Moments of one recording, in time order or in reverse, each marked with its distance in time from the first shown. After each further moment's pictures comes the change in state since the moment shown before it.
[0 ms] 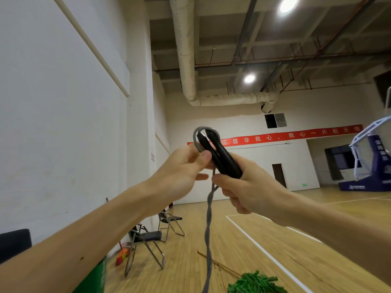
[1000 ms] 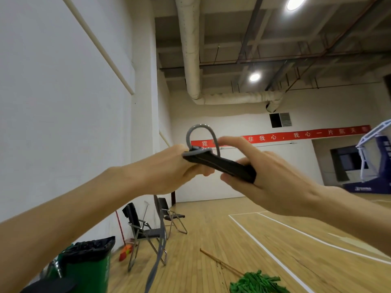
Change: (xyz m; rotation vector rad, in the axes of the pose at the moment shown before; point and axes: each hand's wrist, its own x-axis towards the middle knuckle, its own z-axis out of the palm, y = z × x) left_hand 0.002 -0.002 -0.045 0.709 -0.263 0.377; right_hand -0.005 -0.008 -0.019 -0.763 0.029 -0.517
